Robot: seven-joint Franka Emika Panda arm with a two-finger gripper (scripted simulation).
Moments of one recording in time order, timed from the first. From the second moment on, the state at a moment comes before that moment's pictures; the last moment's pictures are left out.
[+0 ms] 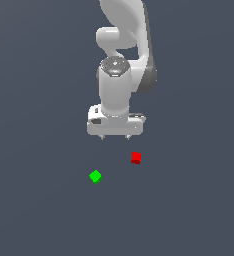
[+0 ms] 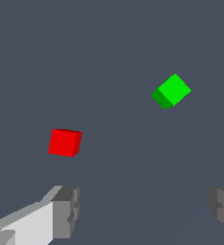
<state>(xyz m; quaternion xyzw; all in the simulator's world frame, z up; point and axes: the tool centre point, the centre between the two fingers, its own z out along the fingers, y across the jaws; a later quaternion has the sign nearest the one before) 0.008 -0.007 0.175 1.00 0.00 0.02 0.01</state>
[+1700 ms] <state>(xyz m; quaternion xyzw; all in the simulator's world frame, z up) 0.023 0.093 0.070 1.00 -0.08 0.00 0.00</state>
